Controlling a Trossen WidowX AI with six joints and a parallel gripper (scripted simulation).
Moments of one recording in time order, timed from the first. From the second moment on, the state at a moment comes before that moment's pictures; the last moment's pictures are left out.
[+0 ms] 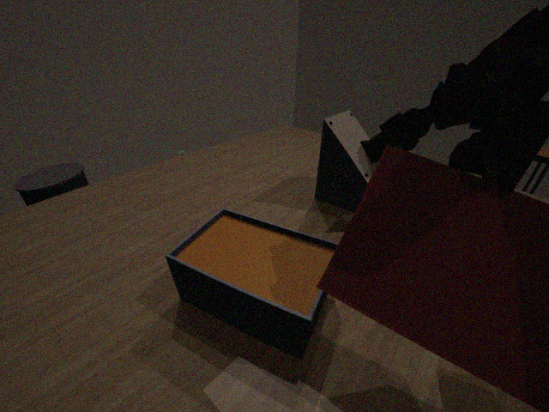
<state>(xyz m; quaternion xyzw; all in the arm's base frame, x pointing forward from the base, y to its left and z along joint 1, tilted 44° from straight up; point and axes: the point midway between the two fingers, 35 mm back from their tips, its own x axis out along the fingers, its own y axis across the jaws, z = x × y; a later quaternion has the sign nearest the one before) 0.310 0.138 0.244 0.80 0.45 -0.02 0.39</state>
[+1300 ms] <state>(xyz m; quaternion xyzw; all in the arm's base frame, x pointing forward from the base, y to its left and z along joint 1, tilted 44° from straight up) 0.293 0.164 0.277 0.80 0.45 -0.01 0.39</state>
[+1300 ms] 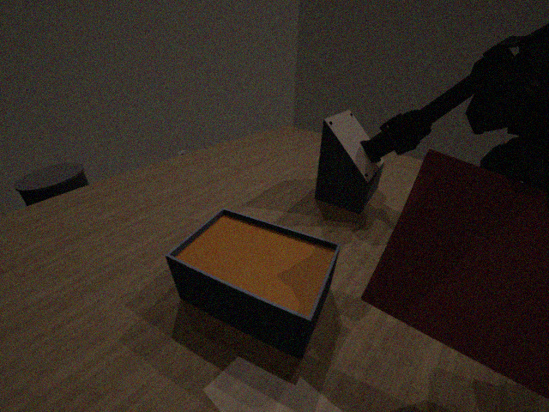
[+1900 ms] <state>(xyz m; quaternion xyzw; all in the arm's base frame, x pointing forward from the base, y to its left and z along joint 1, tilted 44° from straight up) 0.289 0.177 0.260 0.80 0.45 -0.02 0.39</state>
